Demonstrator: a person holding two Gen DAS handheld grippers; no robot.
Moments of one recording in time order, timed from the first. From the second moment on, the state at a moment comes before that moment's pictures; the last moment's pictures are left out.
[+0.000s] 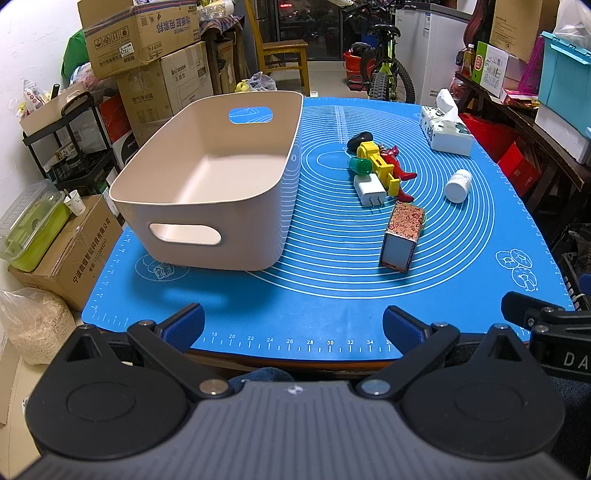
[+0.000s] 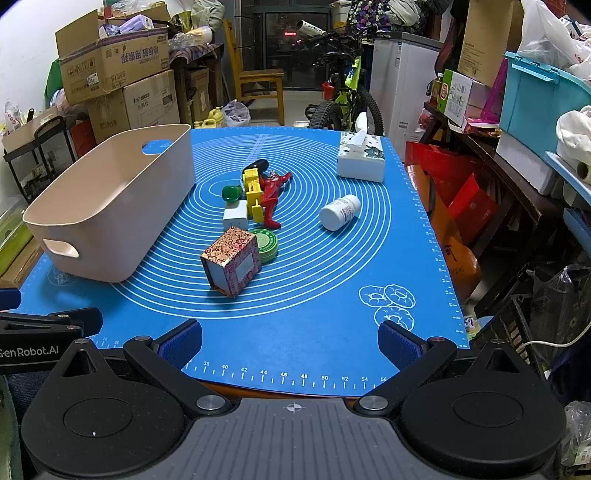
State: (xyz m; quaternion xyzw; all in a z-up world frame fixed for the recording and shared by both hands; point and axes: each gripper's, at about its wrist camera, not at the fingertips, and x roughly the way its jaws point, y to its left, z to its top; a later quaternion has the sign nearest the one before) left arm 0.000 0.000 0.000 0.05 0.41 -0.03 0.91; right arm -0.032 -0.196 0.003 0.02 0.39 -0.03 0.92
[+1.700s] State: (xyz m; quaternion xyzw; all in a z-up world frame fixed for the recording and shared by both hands) left arm 0.178 0.149 0.030 0.04 0.46 0.03 0.88; right arm 0.145 -0.148 -0.023 0.04 0.45 -0.02 0.89
